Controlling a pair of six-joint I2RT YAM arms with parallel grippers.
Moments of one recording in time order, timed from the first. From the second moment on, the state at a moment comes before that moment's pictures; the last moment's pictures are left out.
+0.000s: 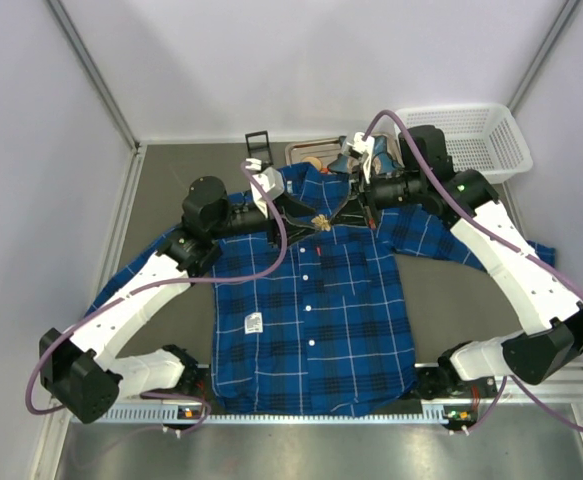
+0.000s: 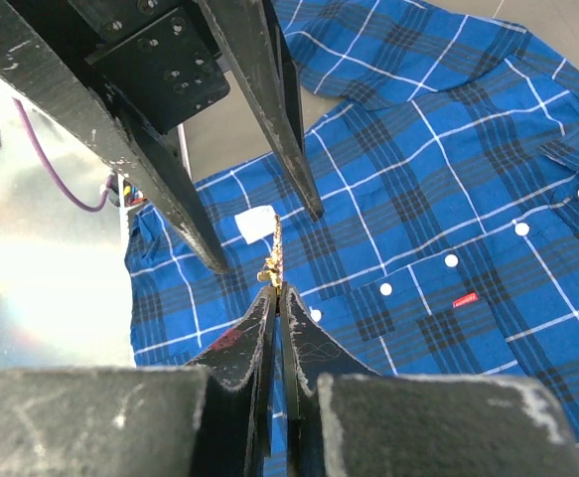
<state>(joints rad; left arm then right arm) -0.59 1.16 1.02 0.15 0.79 -0.04 0.52 1.36 1.54 -0.78 -0.85 -0.17</state>
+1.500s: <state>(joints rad) -0.60 1.19 1.02 0.11 0.72 -0.15 0.54 1.37 1.55 -0.77 -0.80 -0.21</state>
